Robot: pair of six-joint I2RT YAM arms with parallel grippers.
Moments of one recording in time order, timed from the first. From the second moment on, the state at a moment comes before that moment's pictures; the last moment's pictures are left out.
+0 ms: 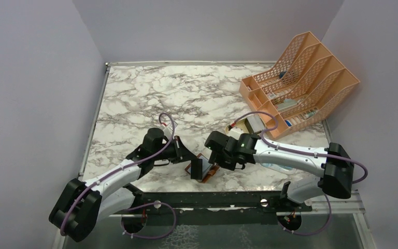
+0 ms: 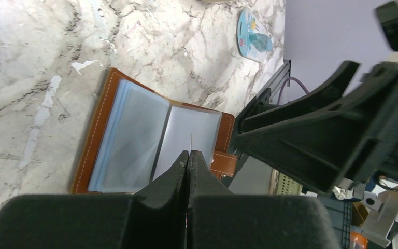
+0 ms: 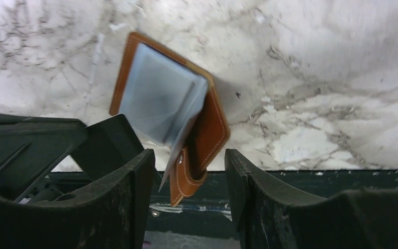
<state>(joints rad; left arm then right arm) -0.54 1.02 0.31 0.18 0.58 -0.94 1.14 1.43 1.07 -0.82 0.32 1.34</state>
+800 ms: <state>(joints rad) -0.60 1.08 0.45 -0.01 0.44 -0.87 1.09 1.35 0.77 -0.46 0.25 1.12</state>
